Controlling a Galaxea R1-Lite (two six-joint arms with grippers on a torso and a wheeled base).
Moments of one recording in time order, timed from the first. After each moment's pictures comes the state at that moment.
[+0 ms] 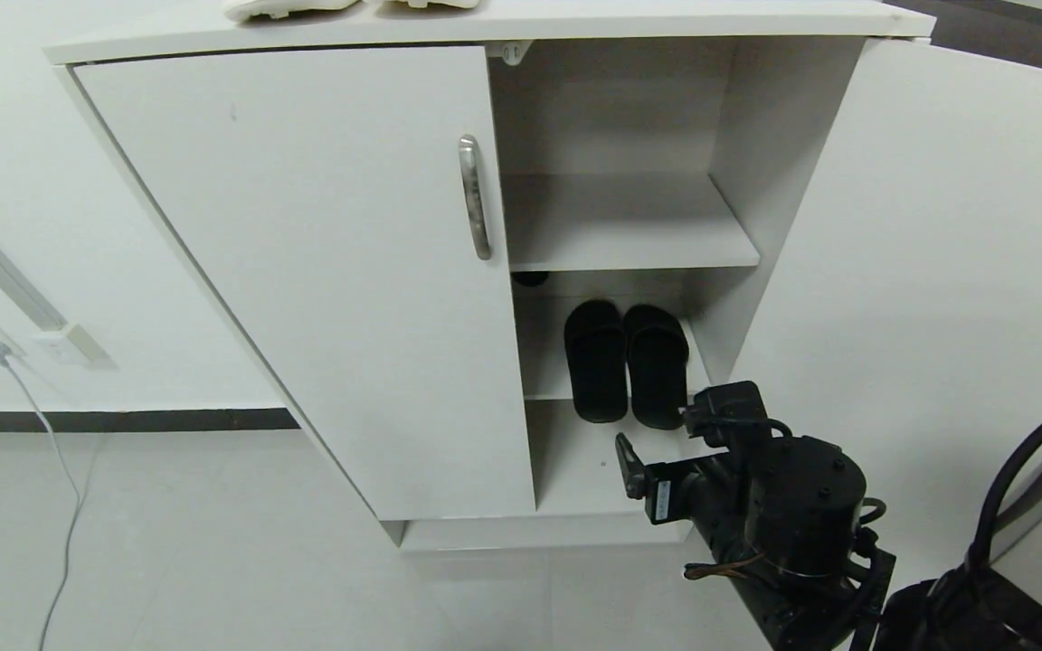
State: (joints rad) left arm 0.00 0.00 0.00 0.00 -0.03 0.02; right arm 0.85 1.99 -0.60 -1.32 -0.62 0.07
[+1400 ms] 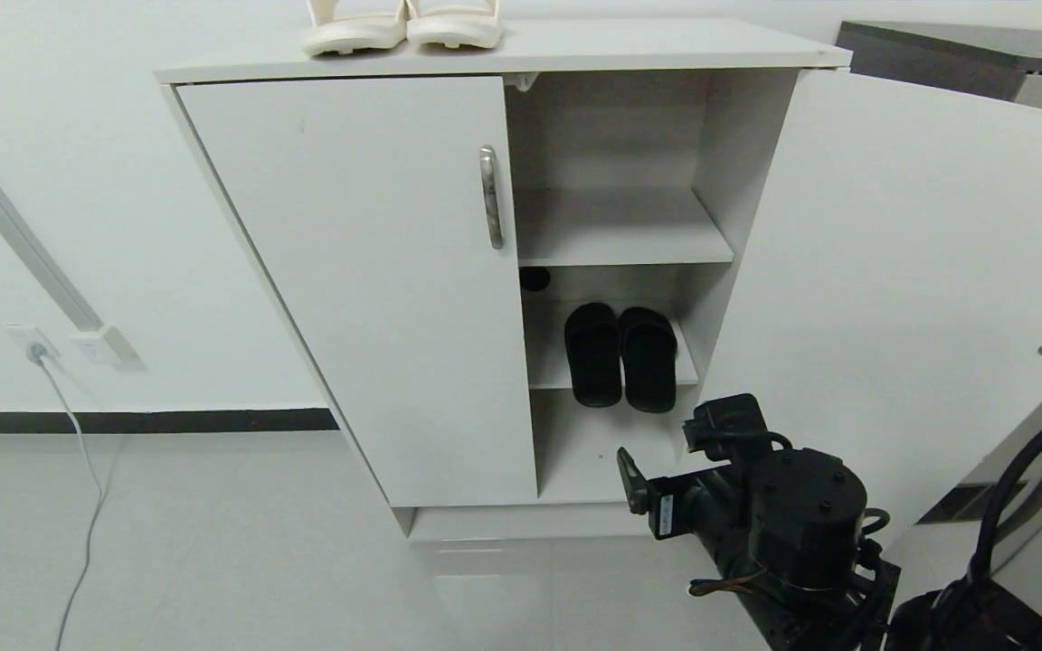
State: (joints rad) left arm 0.00 0.00 0.00 0.00 -0.03 0.02; right arm 0.86 1.99 -0.56 -1.32 -0.61 0.08
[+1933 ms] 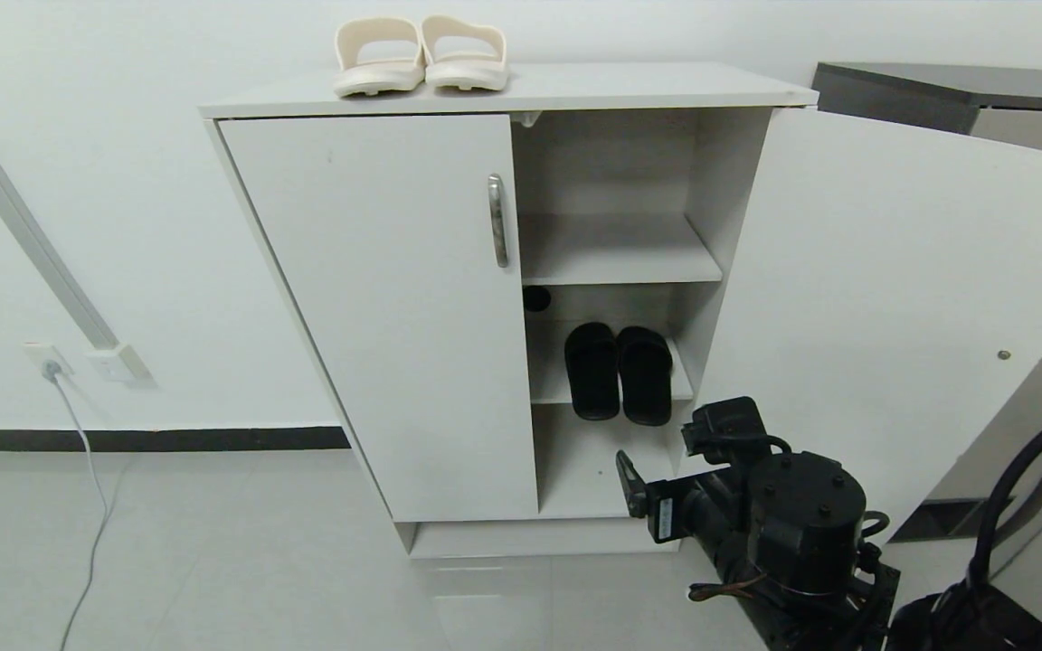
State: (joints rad) left arm 0.00 0.00 0.00 0.00 -0.03 0.02; right arm 0.86 2.00 -0.56 -1.33 -0.61 0.07
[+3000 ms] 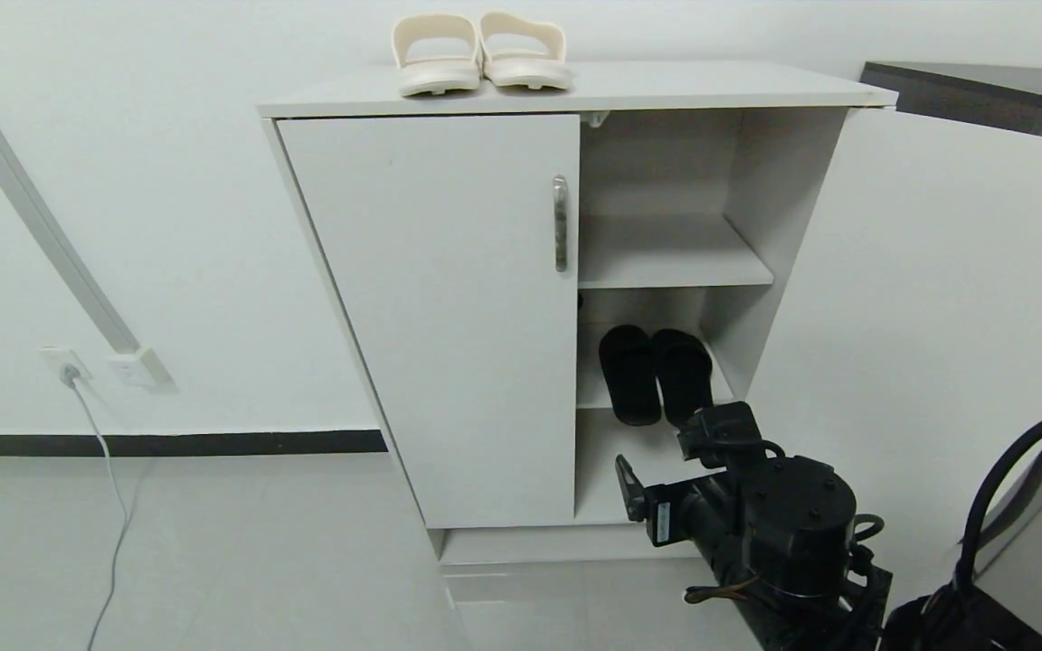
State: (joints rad) left arm 0.00 0.00 0.00 0.00 -0.03 0.02; right arm 0.86 2.02 -0.56 -1.33 -0.61 0.08
